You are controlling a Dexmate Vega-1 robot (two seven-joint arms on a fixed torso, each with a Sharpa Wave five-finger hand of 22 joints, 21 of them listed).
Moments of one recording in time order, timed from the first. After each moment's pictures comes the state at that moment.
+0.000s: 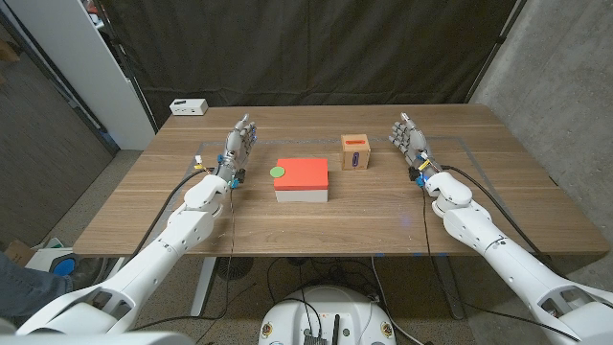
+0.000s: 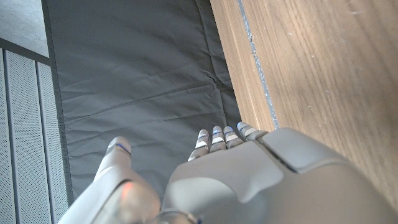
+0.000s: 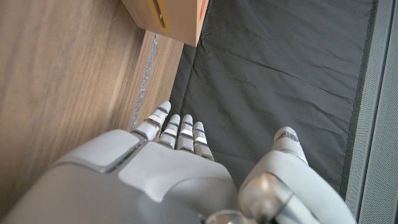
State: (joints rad) left arm 0.85 0.52 0.37 -1.30 -0.65 -0.30 -0.03; left_hand 0.02 -0.07 0.47 -0.13 0.17 -0.01 0.07 0.19 0.17 -0.06 0.06 0.21 0.18 -0.12 0.00 0.20 0.18 -0.12 -0.04 0.20 0.17; right arm -0.84 -0.51 -0.37 -1.31 0.62 0.28 -0.02; right_hand 0.18 0.00 0.27 -0.12 0.18 0.03 0.12 0.20 0.18 0.10 0.09 0.20 0.19 -0.03 0.05 0.21 0.40 0.14 0.03 0.25 0.17
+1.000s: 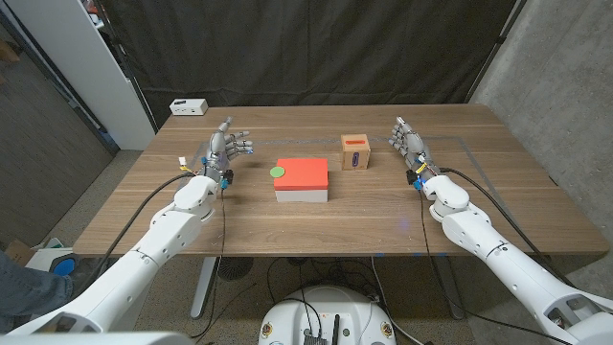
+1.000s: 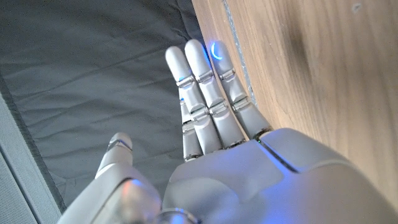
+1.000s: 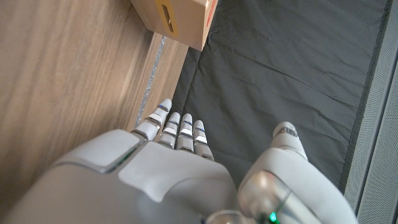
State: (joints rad) left arm 1.00 0.61 0.27 -1.63 -0.63 -0.04 0.34; left_hand 0.06 -0.07 0.49 -0.16 0.17 0.72 0.05 0.22 0.18 1.34 -0.10 0.72 0.47 1.13 -0.19 0.93 0.58 0.82 -0.09 1.01 0.73; right arm -0.89 -0.53 -0.39 -1.40 0.57 0.25 -0.09; right_hand 0.20 0.02 0.28 -0.13 0.18 0.05 0.12 0.20 0.18 0.11 0.10 0.20 0.19 -0.01 0.06 0.22 0.39 0.17 0.04 0.25 0.17
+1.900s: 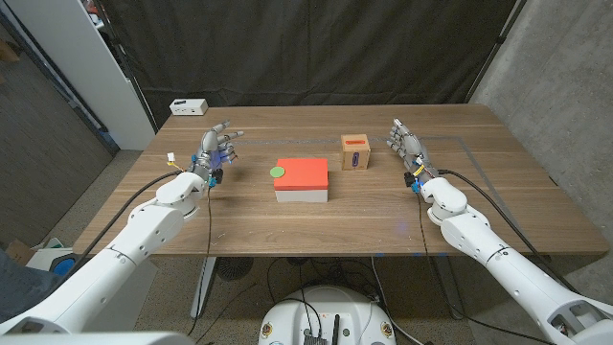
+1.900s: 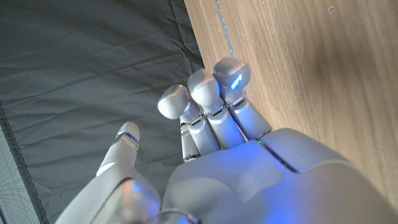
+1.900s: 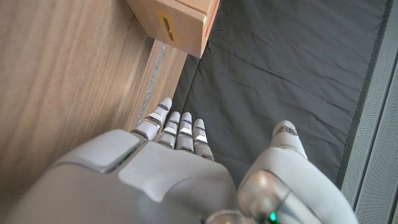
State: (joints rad) left arm 1.04 0.71 0.21 -1.70 -0.74 0.06 0.24; left_hand 0.06 -0.05 0.73 -0.16 0.17 0.73 0.05 0.18 0.19 1.41 -0.20 1.26 0.79 1.36 -0.21 1.28 0.91 1.10 -0.20 1.37 1.19; right arm -0.92 -0.54 -0.39 -1.45 0.55 0.24 -0.13; right_hand 0.20 0.03 0.28 -0.13 0.18 0.06 0.12 0.20 0.18 0.12 0.12 0.20 0.19 0.00 0.06 0.22 0.39 0.18 0.05 0.25 0.17
